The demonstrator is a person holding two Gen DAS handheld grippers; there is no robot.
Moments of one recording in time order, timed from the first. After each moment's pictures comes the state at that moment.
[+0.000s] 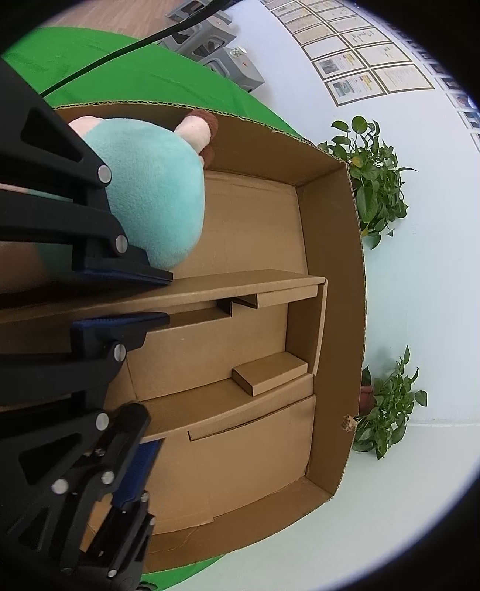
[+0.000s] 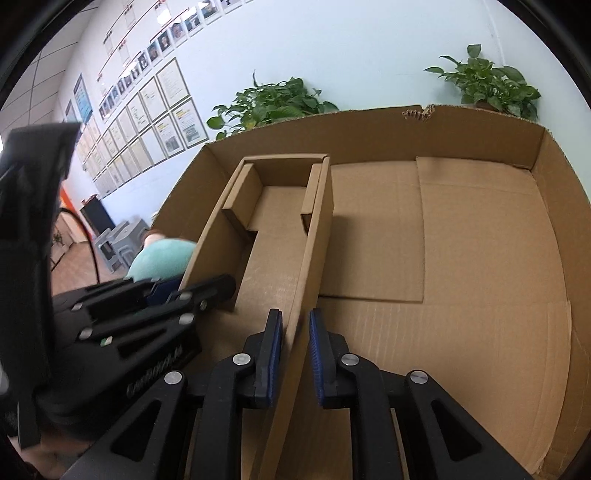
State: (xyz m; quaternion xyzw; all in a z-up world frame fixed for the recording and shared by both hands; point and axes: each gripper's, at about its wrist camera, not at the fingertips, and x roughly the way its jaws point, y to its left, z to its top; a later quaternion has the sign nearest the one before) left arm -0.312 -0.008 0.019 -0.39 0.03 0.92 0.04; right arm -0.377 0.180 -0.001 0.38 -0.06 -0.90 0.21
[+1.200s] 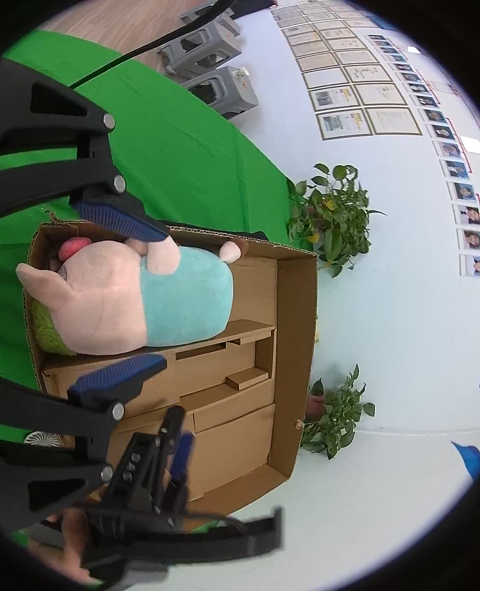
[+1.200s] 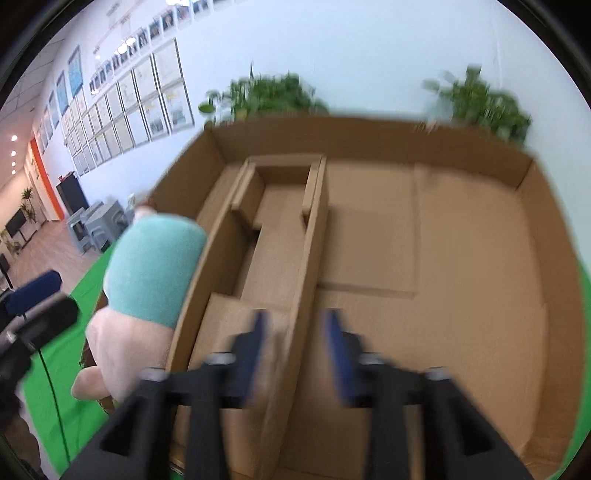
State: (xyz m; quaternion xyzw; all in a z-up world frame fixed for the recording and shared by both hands) left arm -0.207 -0.069 0.054 -0.30 0.00 0.95 0.02; right arm -0.350 0.148 0.013 0.35 0.01 -0.92 0.15
